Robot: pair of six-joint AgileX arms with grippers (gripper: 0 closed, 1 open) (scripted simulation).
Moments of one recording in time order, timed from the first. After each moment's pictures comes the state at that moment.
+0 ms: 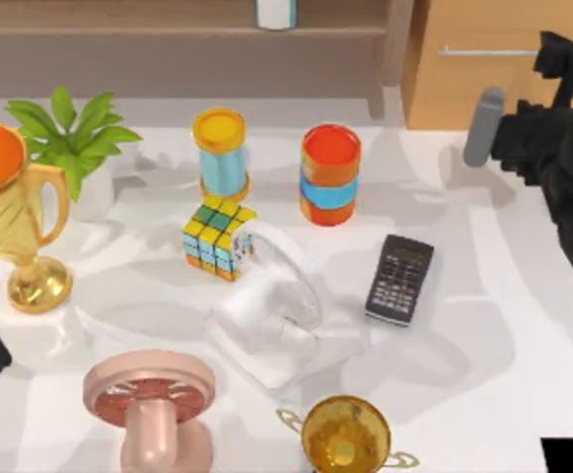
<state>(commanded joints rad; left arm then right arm) 0.00 0.00 0.00 0.00 0.00 0.00 0.19 2.24 0.95 1.25 0.21 -1.54</state>
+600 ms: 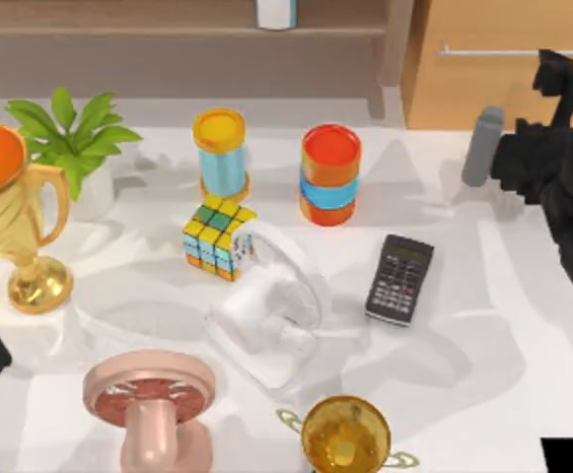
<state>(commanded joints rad) 0.00 0.00 0.00 0.00 0.00 0.00 0.19 2.23 0.89 1.28 0.22 -1.54</state>
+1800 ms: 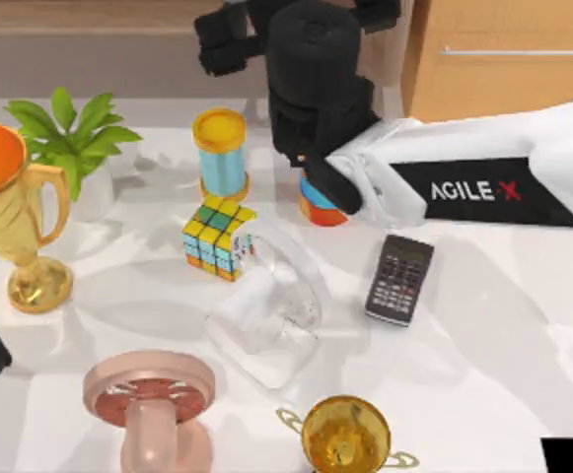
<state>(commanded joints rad) 0.00 0.00 0.00 0.00 0.00 0.00 0.71 2.25 1.53 0.77 0.67 -0.30</state>
